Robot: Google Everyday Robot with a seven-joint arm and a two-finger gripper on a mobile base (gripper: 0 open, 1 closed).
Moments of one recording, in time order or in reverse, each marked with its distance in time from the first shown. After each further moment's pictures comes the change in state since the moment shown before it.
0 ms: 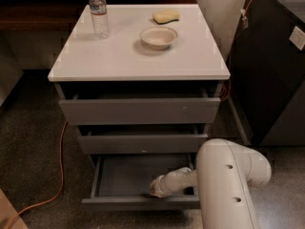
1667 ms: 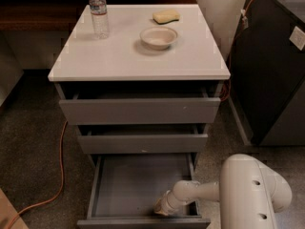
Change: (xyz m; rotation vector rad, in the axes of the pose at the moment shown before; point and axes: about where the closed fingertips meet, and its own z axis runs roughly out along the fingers) arm 0.028 0.090 -0.006 -0.195 -0.039 0.203
